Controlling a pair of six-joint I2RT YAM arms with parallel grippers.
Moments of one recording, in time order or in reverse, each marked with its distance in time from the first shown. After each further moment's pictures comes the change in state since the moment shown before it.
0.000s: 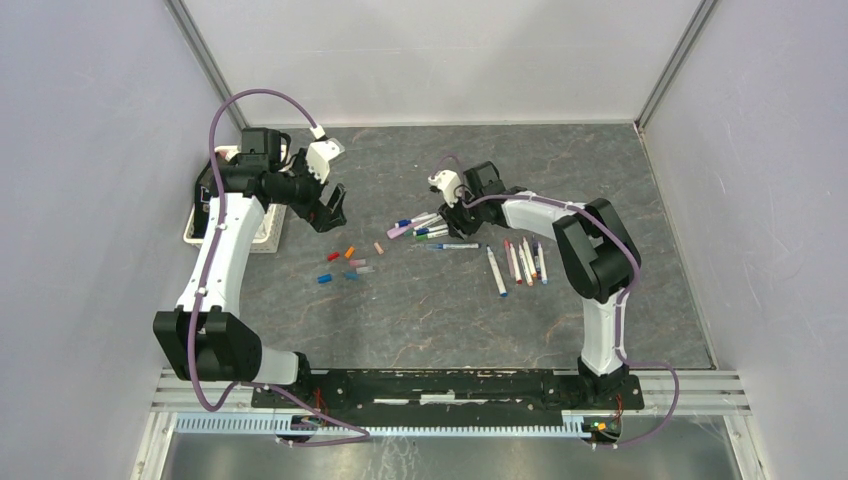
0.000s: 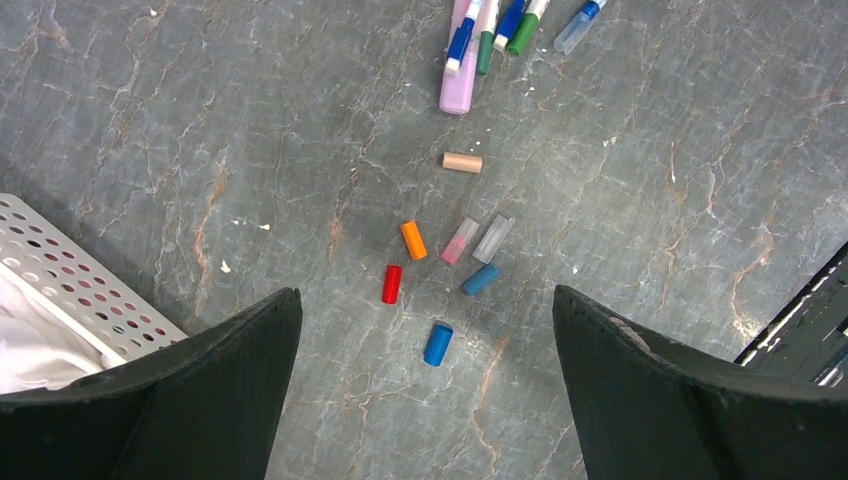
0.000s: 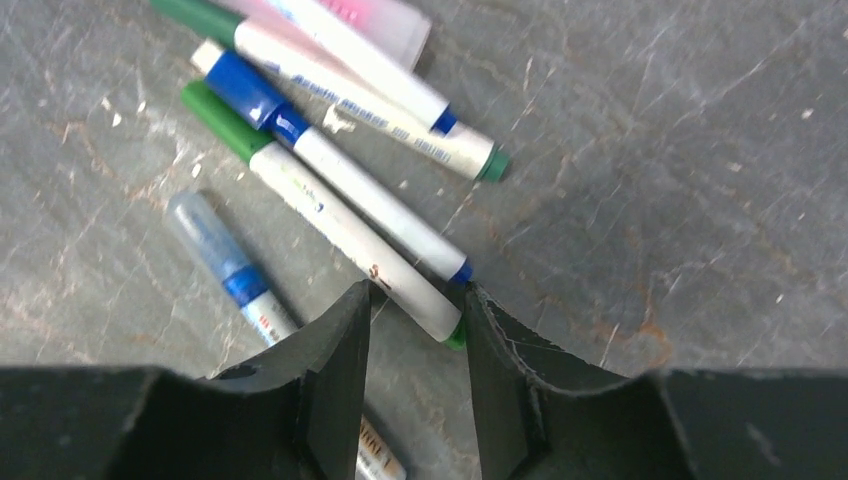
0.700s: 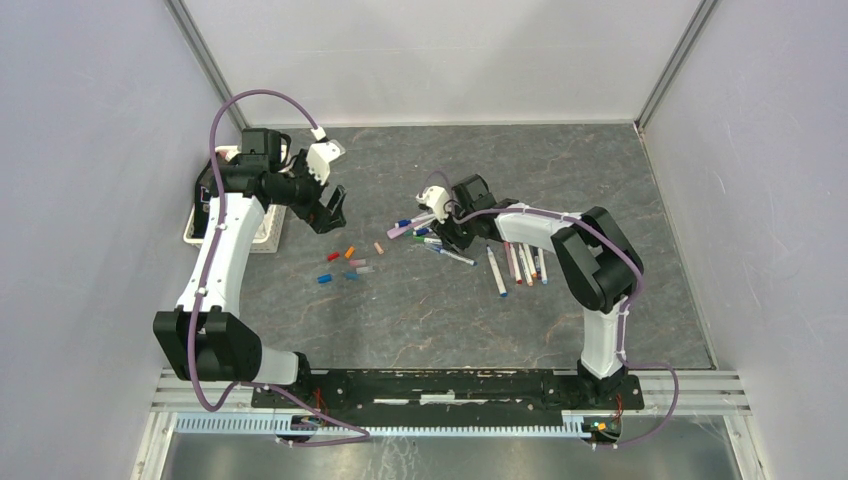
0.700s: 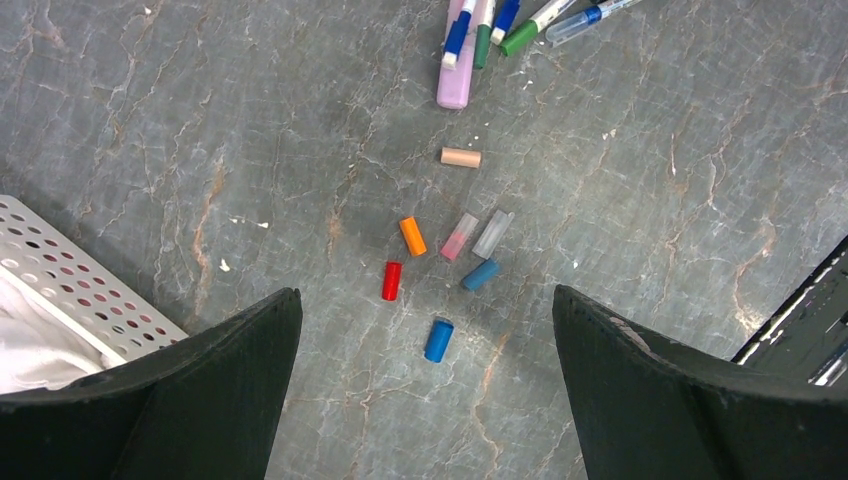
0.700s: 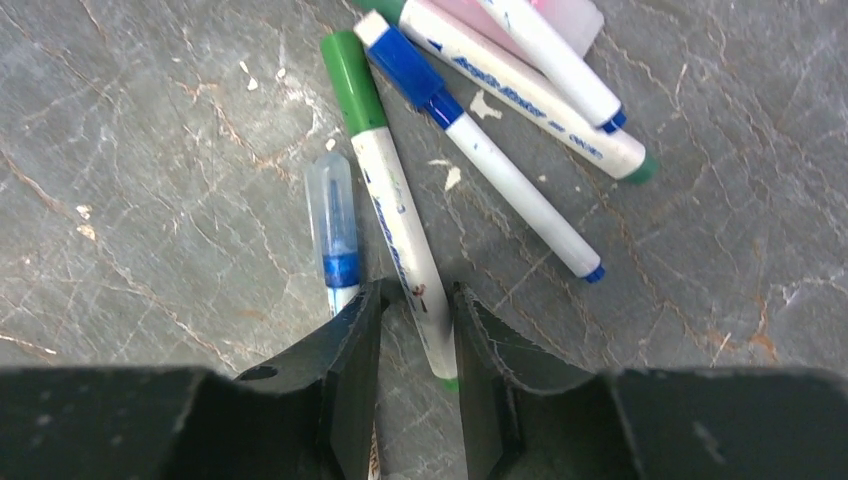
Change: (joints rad) left arm 0.000 0.000 0.000 -0.013 0.000 0.014; right arm 0.089 -0.084 -0.117 0.016 0.029 -0.013
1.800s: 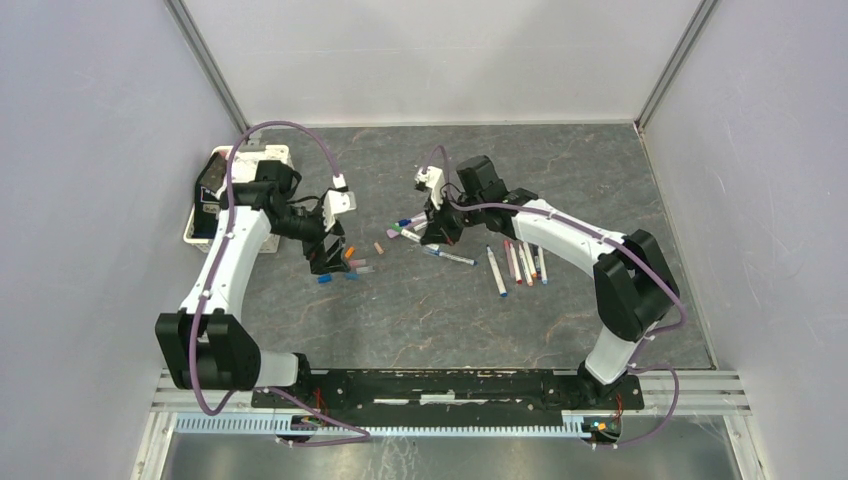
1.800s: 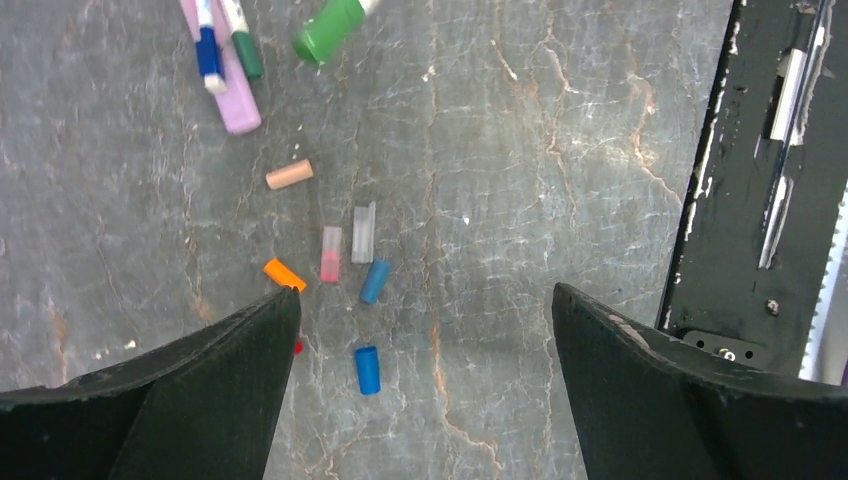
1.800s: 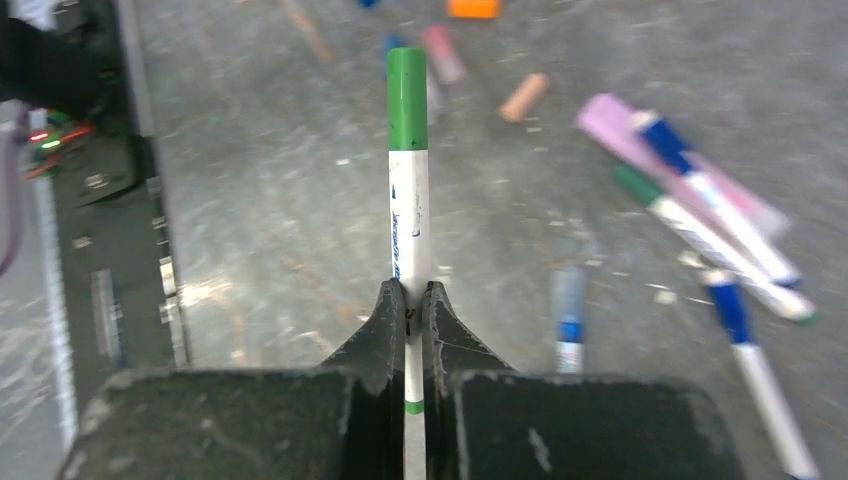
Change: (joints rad) left arm -0.010 -0.045 -0.175 -0.226 0.238 0.510; right arm 0.045 -0.223 0.048 -0.074 -0.347 0.178
